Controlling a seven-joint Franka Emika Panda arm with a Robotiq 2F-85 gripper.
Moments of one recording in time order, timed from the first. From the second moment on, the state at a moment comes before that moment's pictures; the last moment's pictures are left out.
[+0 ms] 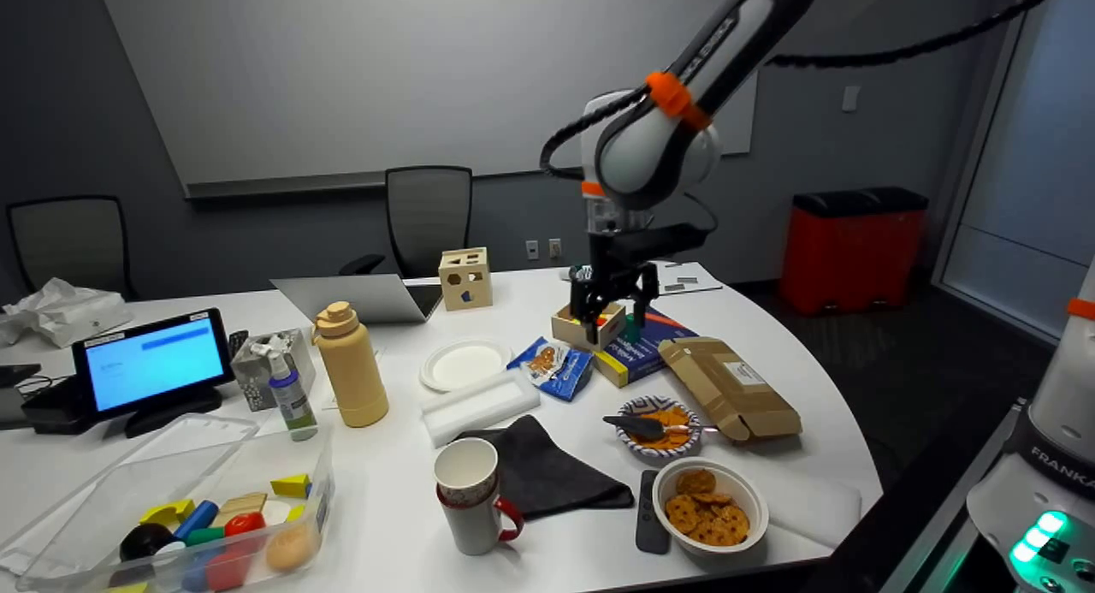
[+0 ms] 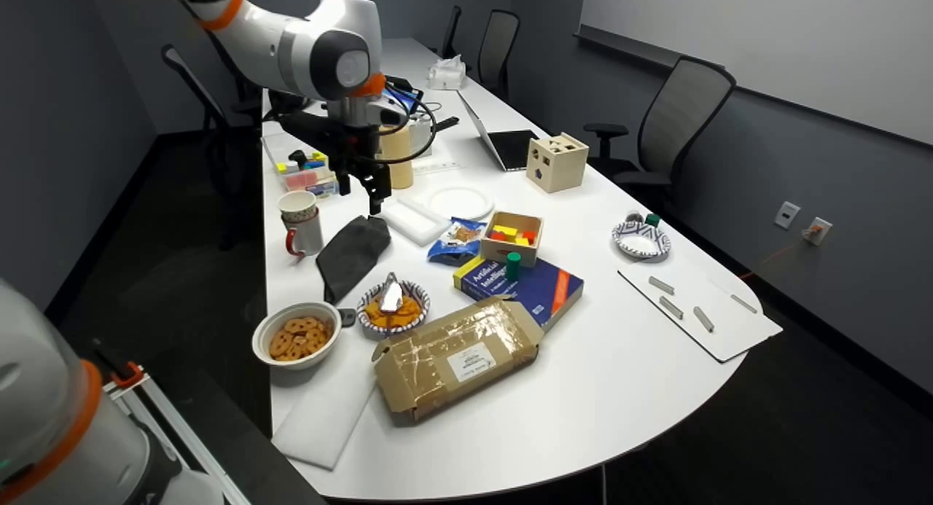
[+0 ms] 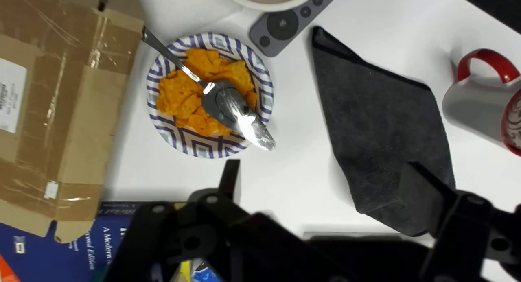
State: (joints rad) arm 0.13 0.15 0.24 -2.31 0.07 2.42 0.35
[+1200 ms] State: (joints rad) arm 0.29 0.74 0.19 -1.75 0.06 2.34 0.34
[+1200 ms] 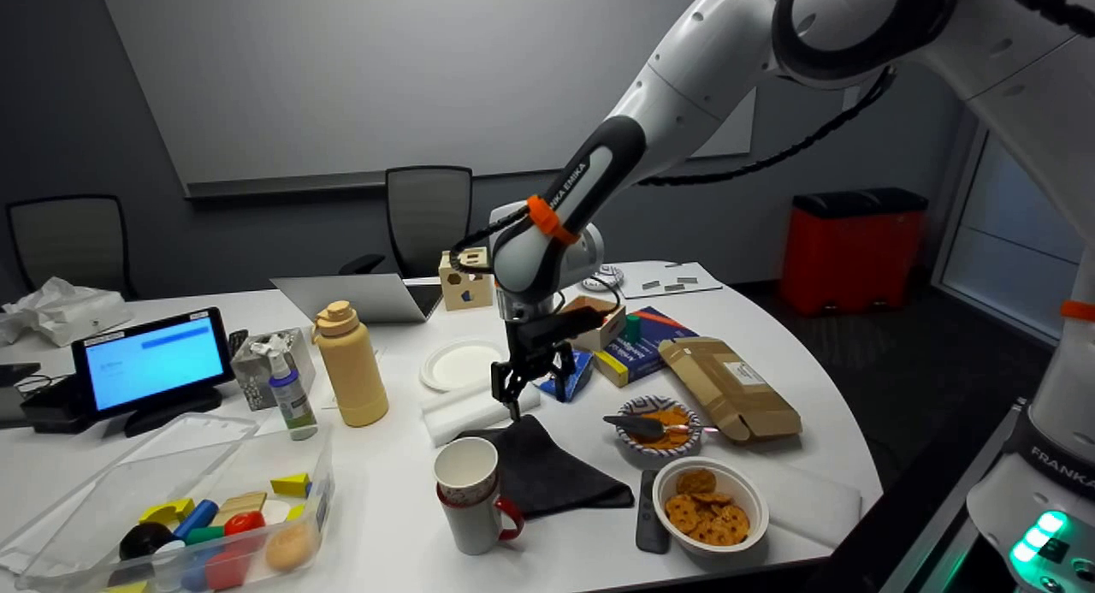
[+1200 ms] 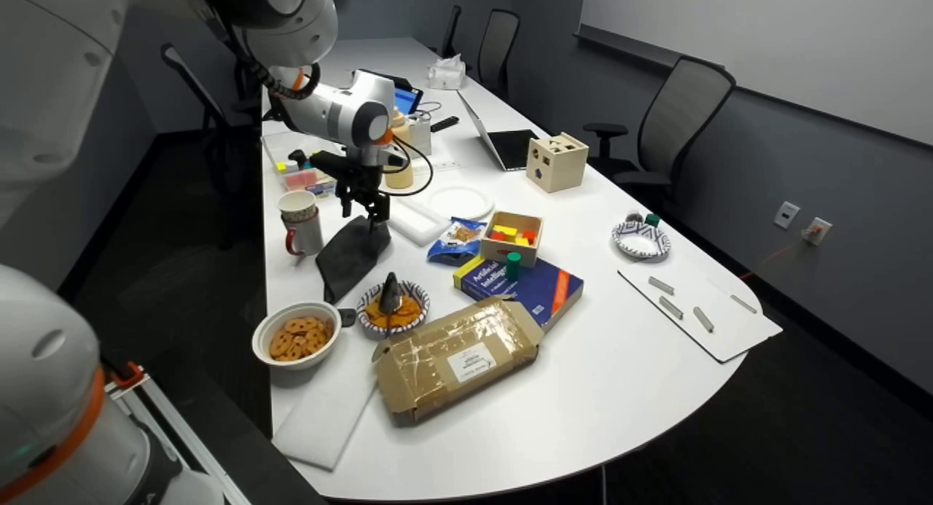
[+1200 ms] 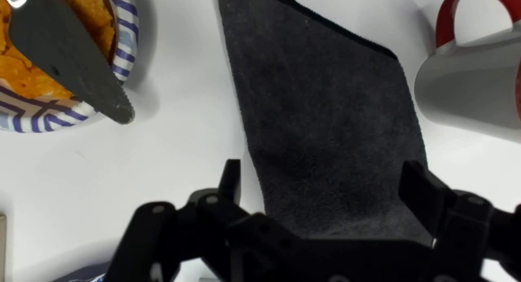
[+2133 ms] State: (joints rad) arm 0.39 0.95 0.13 -1.61 0.06 2.46 0.37
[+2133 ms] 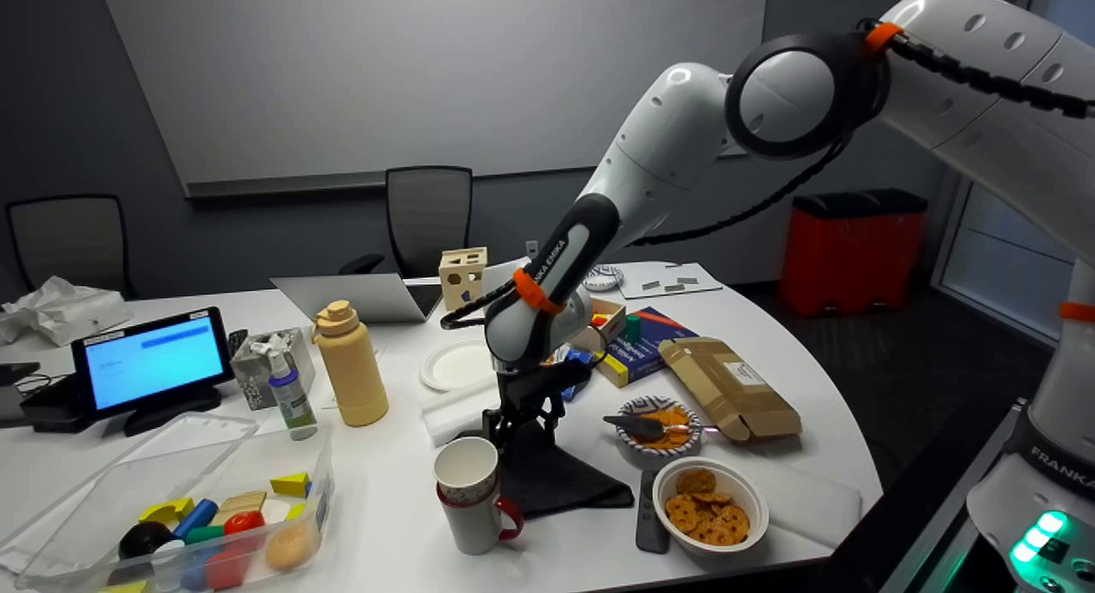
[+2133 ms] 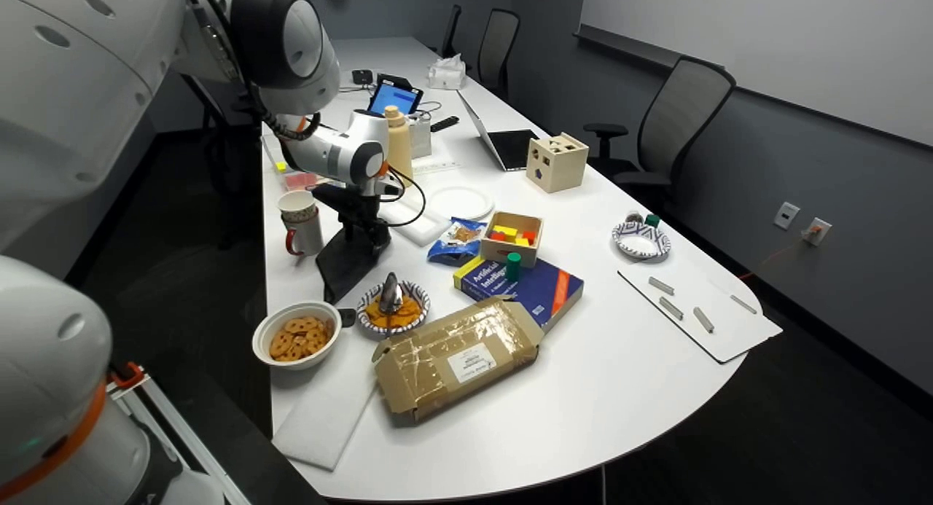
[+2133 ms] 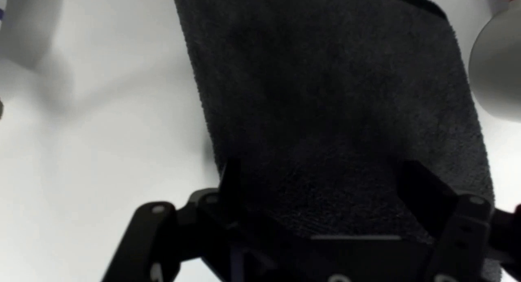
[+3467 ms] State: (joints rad) arm 0.42 0.99 0.09 -1.54 0.06 2.46 0.37
